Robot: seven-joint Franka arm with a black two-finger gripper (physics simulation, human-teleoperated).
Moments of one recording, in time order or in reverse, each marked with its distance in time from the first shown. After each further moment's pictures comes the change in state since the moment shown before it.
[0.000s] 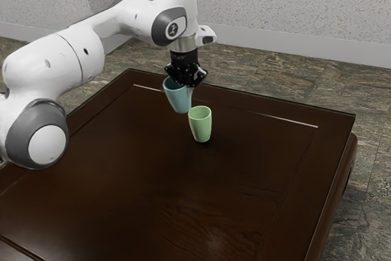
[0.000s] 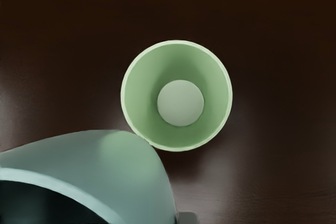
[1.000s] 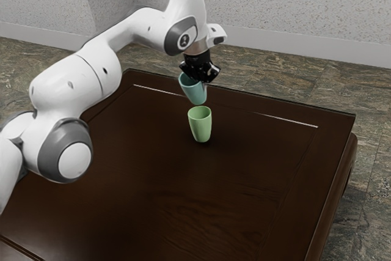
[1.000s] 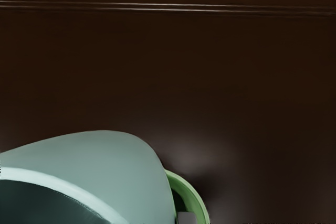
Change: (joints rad) arm -0.024 0.190 -0.006 0.243 0.035 0.112 0.008
